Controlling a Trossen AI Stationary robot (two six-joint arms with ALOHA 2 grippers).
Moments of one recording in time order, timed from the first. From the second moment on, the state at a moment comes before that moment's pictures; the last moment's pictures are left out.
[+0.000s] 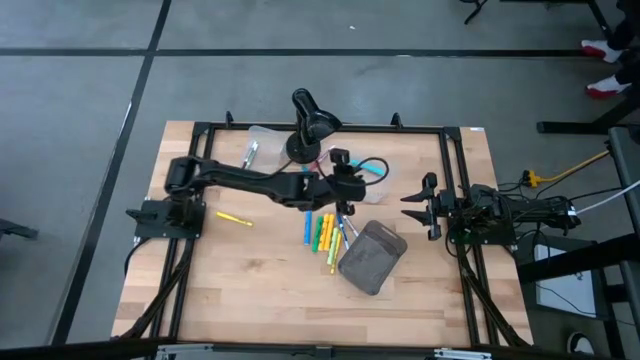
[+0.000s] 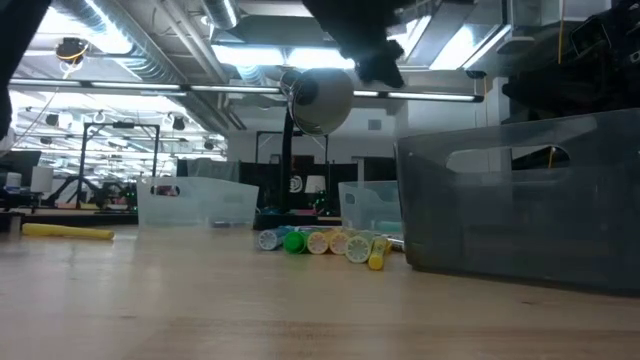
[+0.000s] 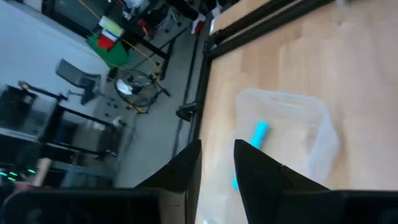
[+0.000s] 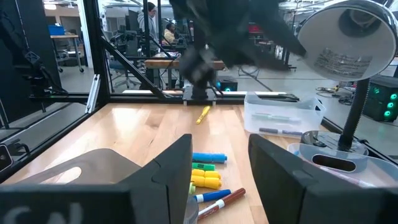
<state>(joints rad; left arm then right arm) -0.04 1.91 1.60 -0.23 -0.70 0.48 0.04 0.00 0.01 0.03 0.05 -0.03</state>
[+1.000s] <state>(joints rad) -0.04 1.91 1.59 -0.91 -0.16 -0.57 0.04 0.00 0.01 0.03 0.05 -0.03</state>
